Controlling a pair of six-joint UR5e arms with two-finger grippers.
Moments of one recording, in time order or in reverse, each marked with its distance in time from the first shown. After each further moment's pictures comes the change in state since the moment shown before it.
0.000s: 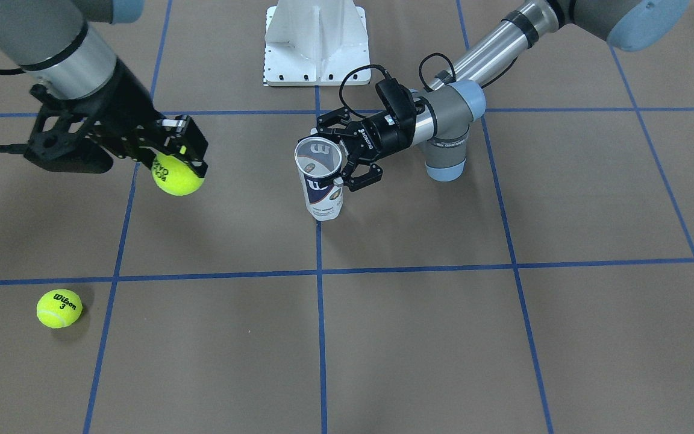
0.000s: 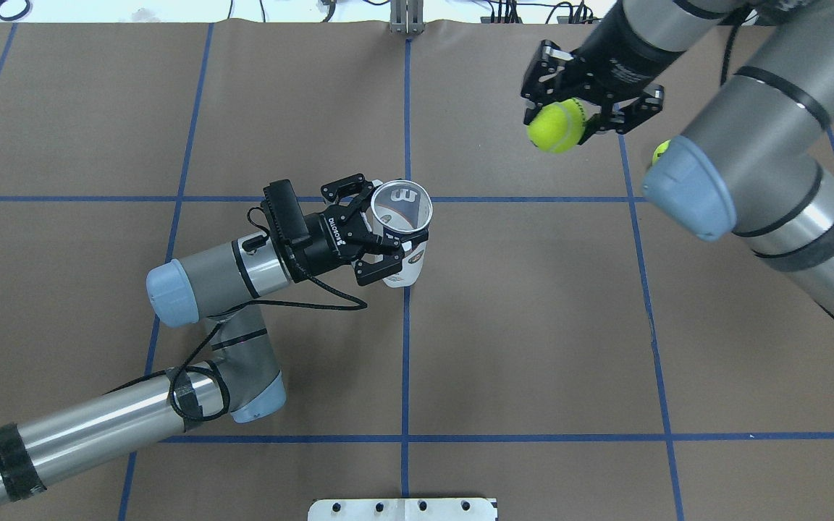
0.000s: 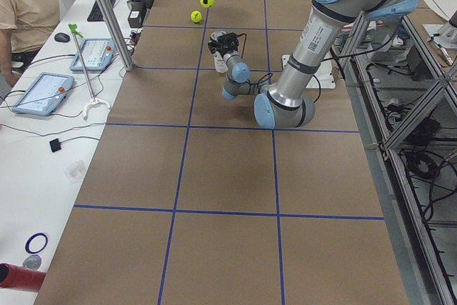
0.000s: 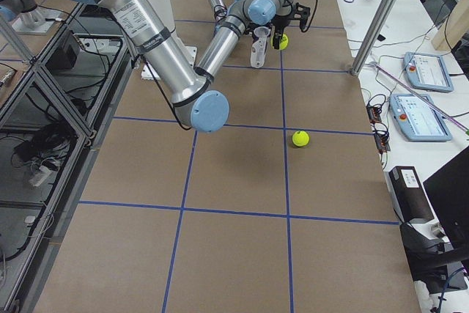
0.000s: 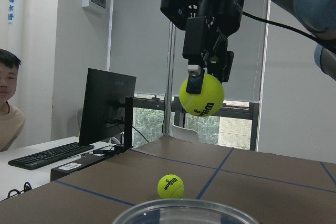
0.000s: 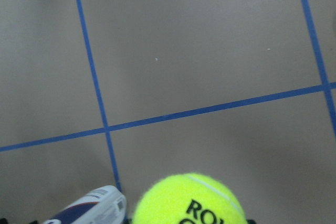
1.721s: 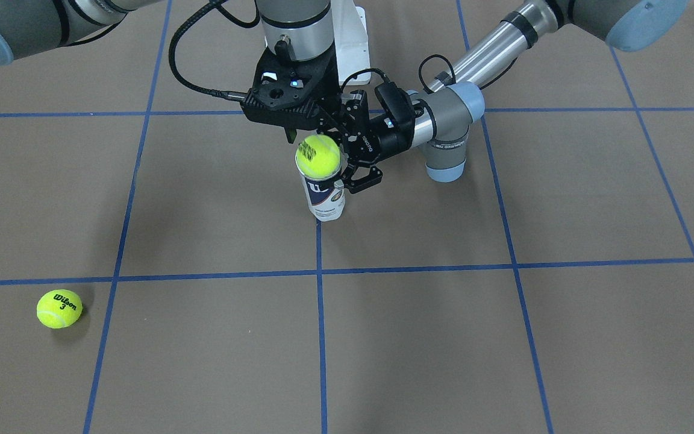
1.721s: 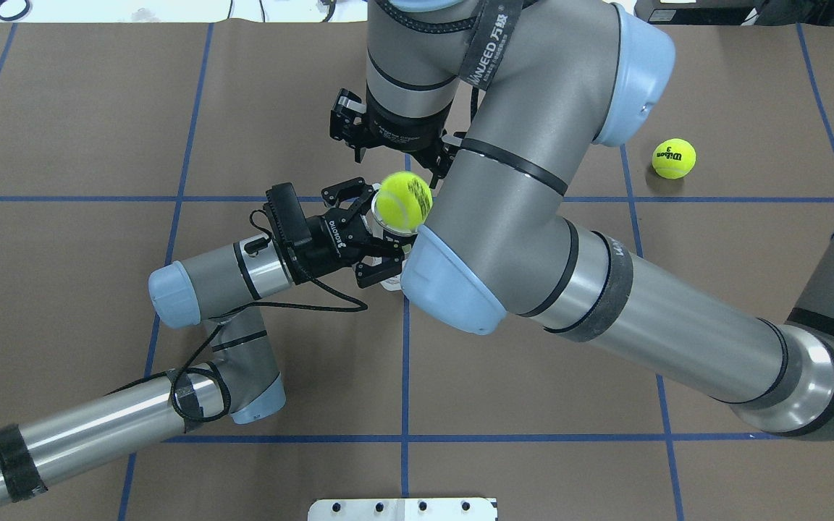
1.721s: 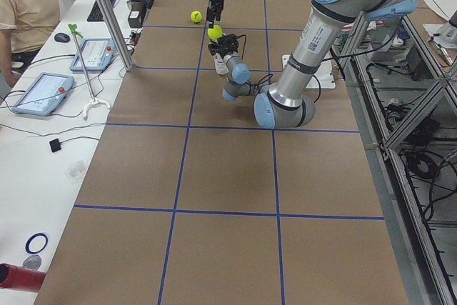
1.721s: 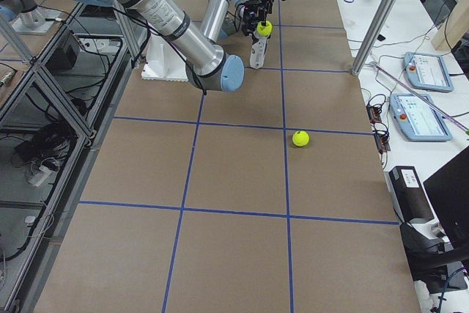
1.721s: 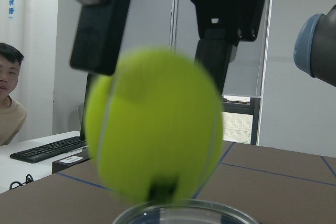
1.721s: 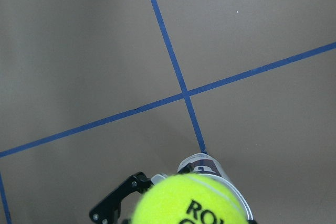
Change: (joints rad) left arm 0.003 -0.002 0.014 0.000 0.000 0.000; right arm -0.254 0.277 -0.130 -0.168 -0.289 0.186
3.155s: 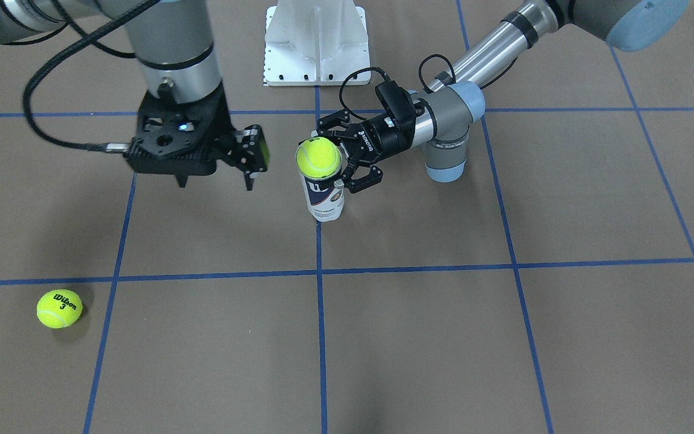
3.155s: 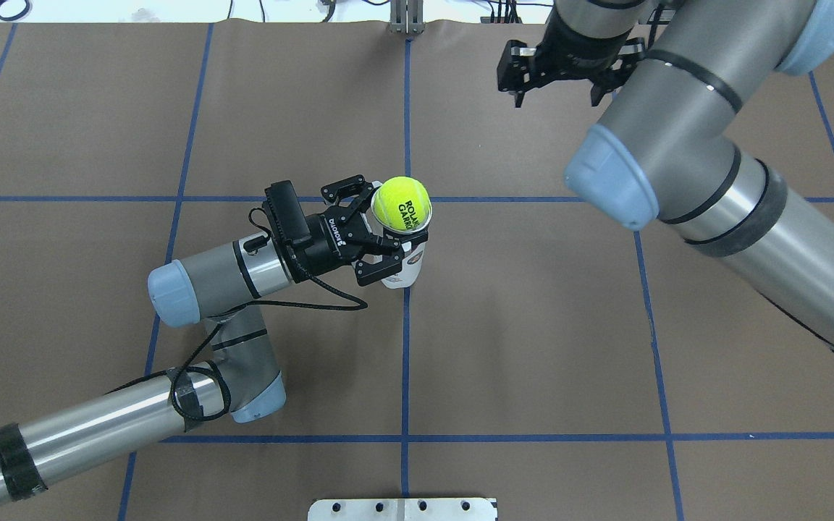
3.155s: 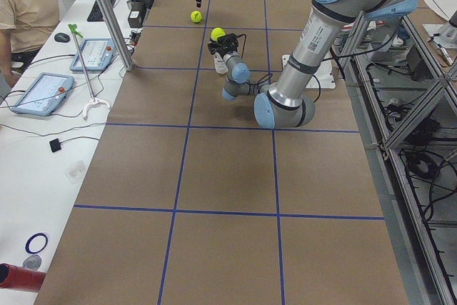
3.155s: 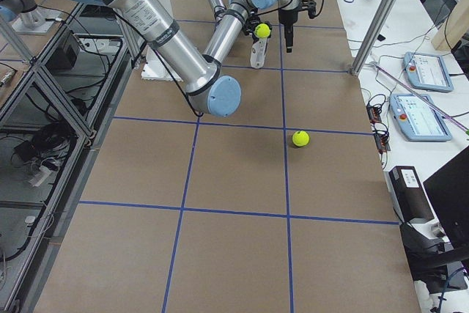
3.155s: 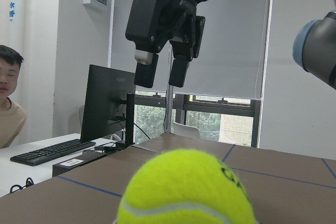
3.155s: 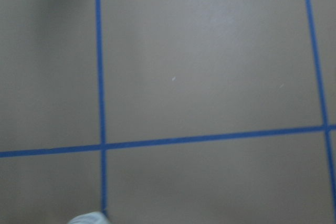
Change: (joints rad) left arm -0.002 0.000 -0.004 -0.002 0.002 -0.001; right arm 0.273 -0.231 0.061 -0.034 0.031 -0.635
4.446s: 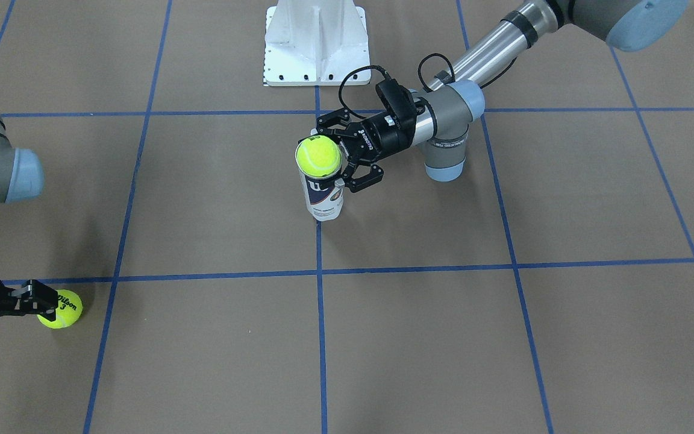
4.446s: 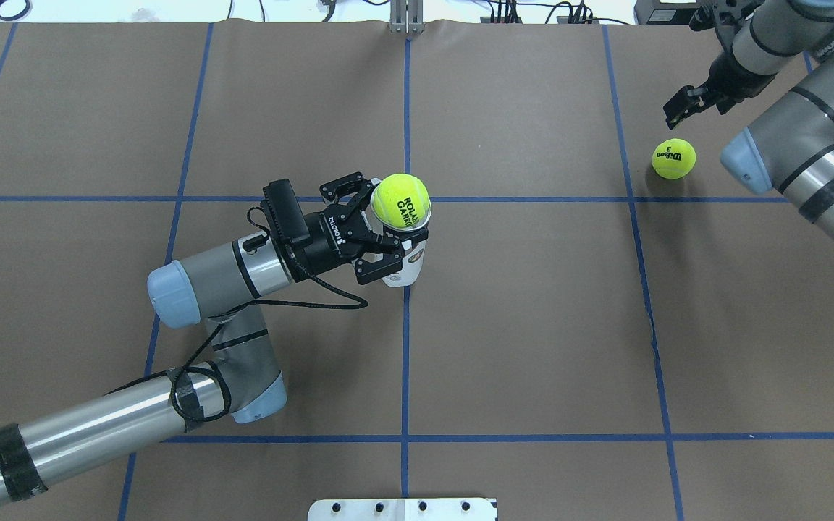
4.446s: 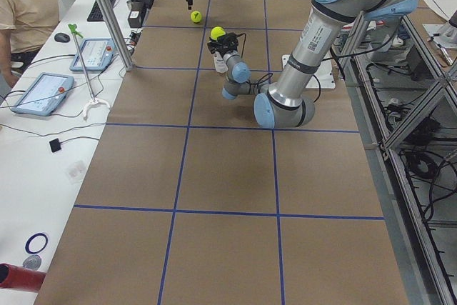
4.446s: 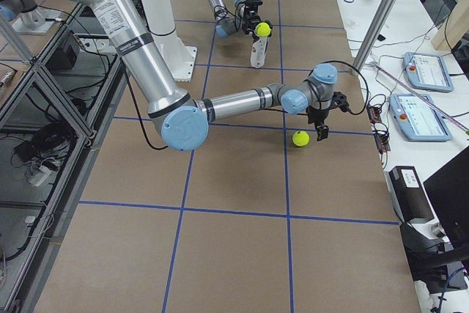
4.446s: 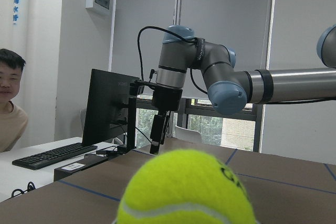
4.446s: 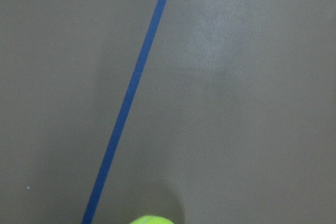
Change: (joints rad) left arm 0.001 0.000 -0.007 -0.003 0.014 -0.001; right arm 0.156 -0.279 -0.522 0.710 0.149 -0.409
